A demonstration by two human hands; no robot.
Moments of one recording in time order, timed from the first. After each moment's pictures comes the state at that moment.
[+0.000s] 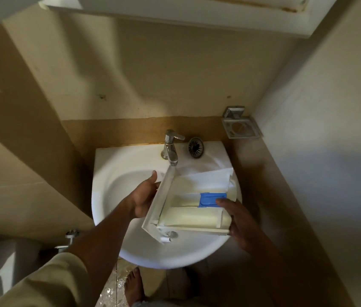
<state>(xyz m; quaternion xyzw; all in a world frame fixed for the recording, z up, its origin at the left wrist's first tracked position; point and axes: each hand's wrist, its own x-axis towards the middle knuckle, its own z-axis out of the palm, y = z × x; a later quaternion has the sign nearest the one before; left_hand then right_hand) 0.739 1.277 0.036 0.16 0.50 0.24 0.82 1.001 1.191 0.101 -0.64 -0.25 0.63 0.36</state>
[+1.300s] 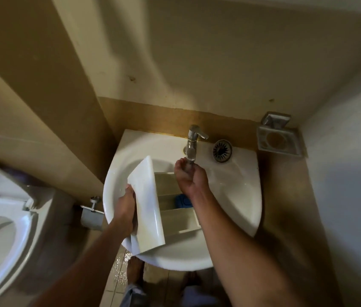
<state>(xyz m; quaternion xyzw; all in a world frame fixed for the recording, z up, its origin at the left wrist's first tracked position) 0.747 1.199 0.011 -0.02 0.75 0.44 0.49 0.884 1.337 0.033 -0.40 0.13 0.81 0.40</state>
